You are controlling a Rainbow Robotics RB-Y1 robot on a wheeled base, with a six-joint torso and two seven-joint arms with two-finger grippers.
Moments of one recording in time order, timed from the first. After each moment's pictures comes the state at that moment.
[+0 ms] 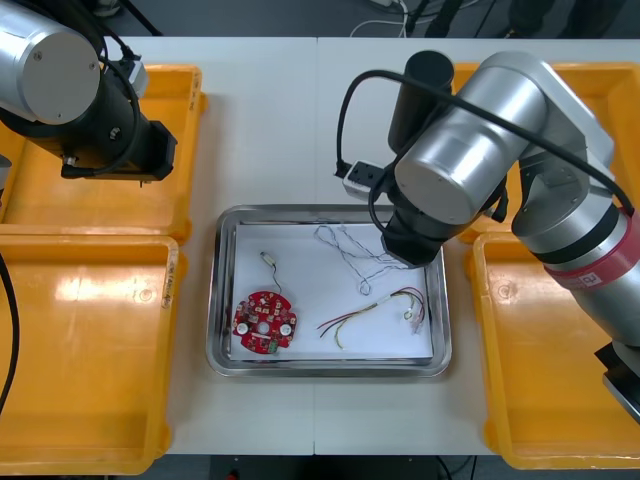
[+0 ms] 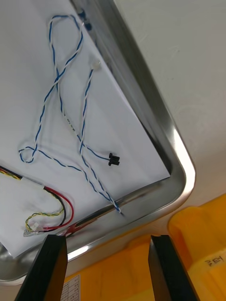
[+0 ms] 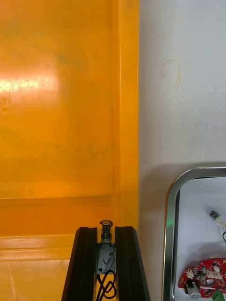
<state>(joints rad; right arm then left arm) -0.78 -0.46 0.53 -1.89 -0.55 1.91 1.70 -0.73 0.59 -0.12 -1.83 0.58 1.87 -1.14</state>
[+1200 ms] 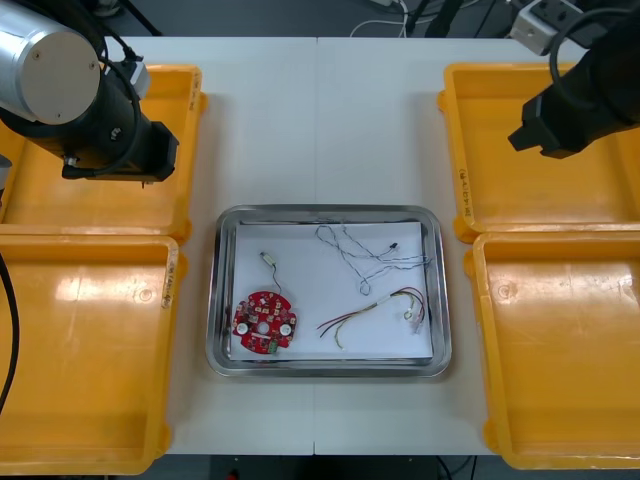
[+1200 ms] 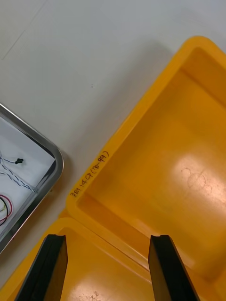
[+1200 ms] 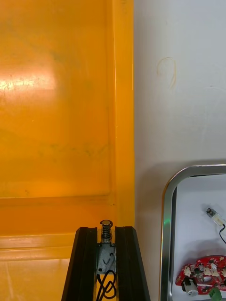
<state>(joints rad) -0.76 -0.71 -0.01 -1.99 -0.85 1.92 1.66 -0.73 0.59 -0.12 -1.83 0.59 1.87 -1.14</state>
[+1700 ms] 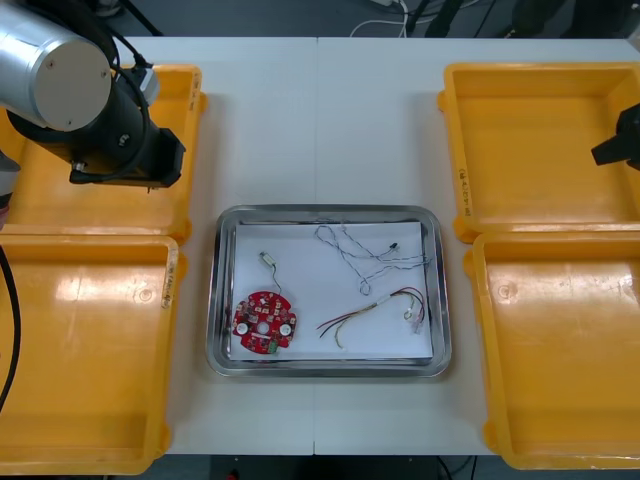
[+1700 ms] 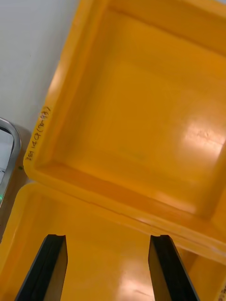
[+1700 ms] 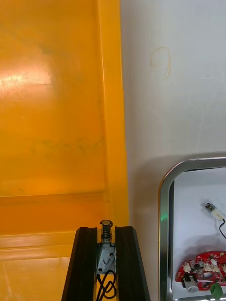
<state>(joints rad) -0.57 -0.82 -0.24 -1.99 -0.94 1.92 1.56 -0.73 0.59 -0.15 -1.83 0.60 1.87 -1.14</state>
